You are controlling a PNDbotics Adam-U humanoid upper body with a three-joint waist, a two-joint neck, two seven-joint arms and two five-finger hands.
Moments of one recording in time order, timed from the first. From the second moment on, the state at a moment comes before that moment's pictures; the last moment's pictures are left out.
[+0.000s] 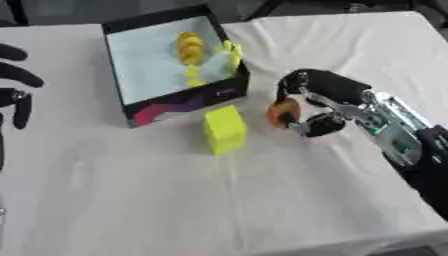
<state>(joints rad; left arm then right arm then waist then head) -0.37 0.11 -0.19 -1.93 0.06 -0.02 0.02 -0.29 -0.70 0.11 -1.71 0.65 -0.36 0.16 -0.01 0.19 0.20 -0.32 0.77</state>
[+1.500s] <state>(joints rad) -0.39 0.09 -0.22 -1.94 0.08 -0.02 0.00 -0.83 -0.55 0.19 -1.15 0.63 -0.46 -0.01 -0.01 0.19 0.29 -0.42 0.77</state>
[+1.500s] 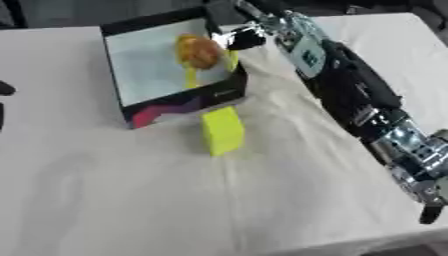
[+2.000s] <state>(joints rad) -0.38 0.09 -0.21 -1.94 0.07 -0.02 0.02 -0.65 -0.63 0.24 -1.43 0.47 -0.44 0.18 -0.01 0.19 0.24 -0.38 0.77</state>
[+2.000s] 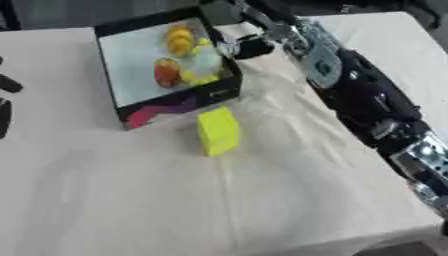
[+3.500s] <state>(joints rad) -0.37 0.11 -0.20 -1.94 0.06 -0.02 0.04 -0.54 -0.58 0.35 -1.52 0.64 -0.53 0.66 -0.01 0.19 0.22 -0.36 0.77</state>
